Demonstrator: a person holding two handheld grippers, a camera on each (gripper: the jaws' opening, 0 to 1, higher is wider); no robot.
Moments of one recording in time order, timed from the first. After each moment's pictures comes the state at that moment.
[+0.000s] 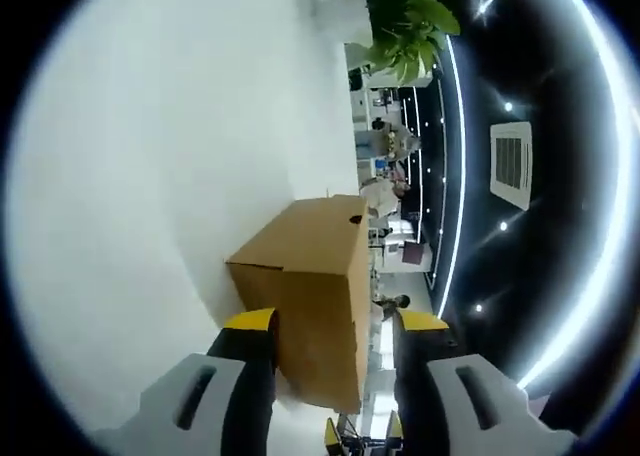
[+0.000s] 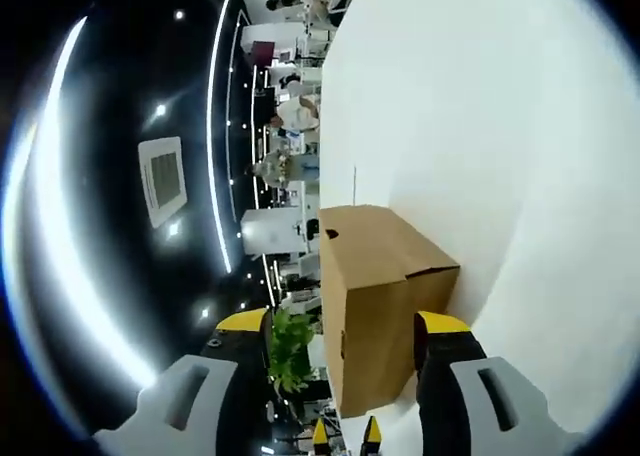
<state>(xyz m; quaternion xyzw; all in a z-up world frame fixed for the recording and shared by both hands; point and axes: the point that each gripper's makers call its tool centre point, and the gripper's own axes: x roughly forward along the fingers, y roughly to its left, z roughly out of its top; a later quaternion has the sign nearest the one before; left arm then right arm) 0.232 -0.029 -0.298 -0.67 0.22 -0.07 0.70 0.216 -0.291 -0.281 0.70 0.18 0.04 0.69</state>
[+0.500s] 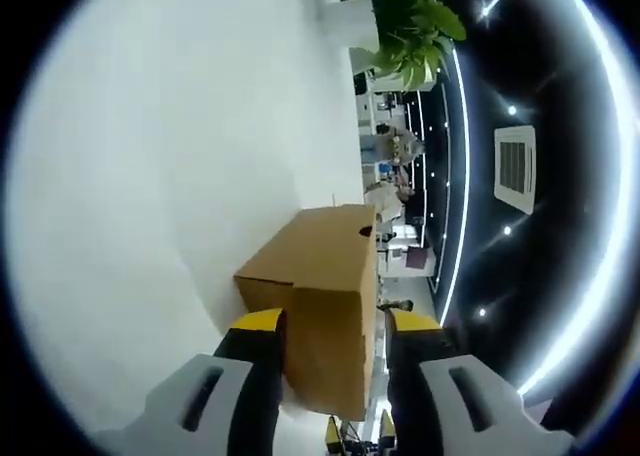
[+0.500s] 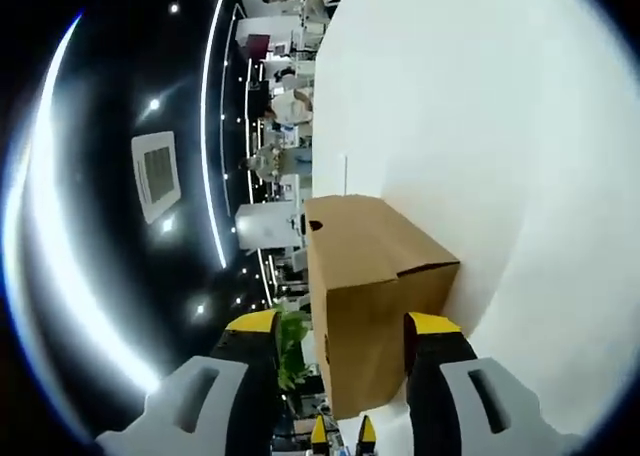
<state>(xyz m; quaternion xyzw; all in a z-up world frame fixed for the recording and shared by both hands) 0.232 -0.029 -0.299 -0.67 0.22 -0.06 0.71 0.227 -0.279 -0.295 0.70 0.20 0.04 0.69</state>
